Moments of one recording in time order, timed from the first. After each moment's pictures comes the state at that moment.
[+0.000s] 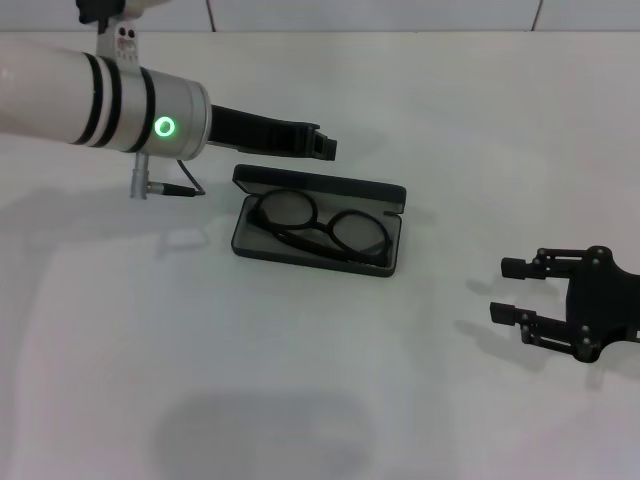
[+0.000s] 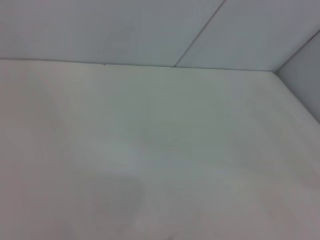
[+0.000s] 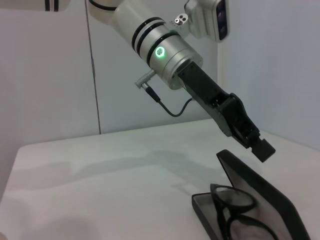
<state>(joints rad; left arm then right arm) -0.61 -2.09 1.20 0.98 2.11 1.19 -2.53 0.43 2.02 -0.94 -0.53 -1.77 -1.55 0.97</state>
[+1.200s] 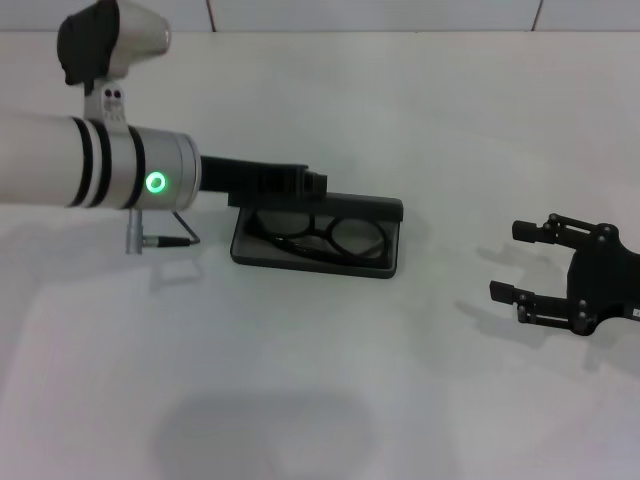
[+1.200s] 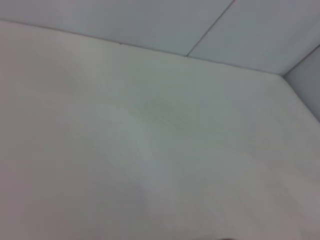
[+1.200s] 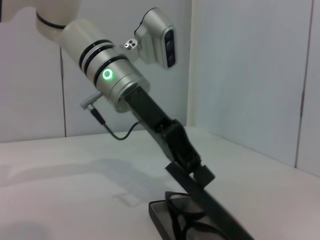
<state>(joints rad) -0.46 -2.10 1.32 1.04 2.00 1.11 -2.52 0.44 2.02 -0.93 -0.48 -1.69 -1.48 0.88</state>
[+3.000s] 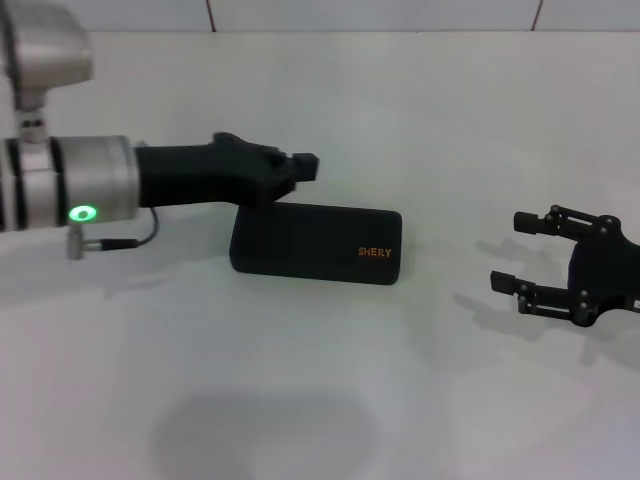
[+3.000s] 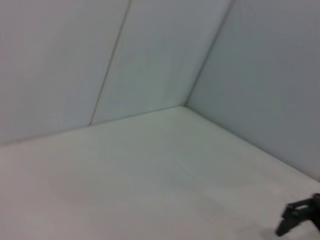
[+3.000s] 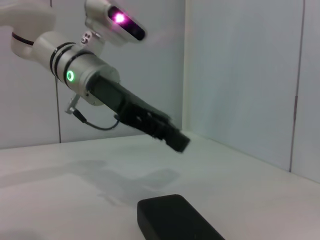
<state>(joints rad) -0.37 -2.07 1.19 0.99 1.71 1.31 -1.79 0.44 2.02 -0.94 -0.49 -1.67 -1.48 0.90</state>
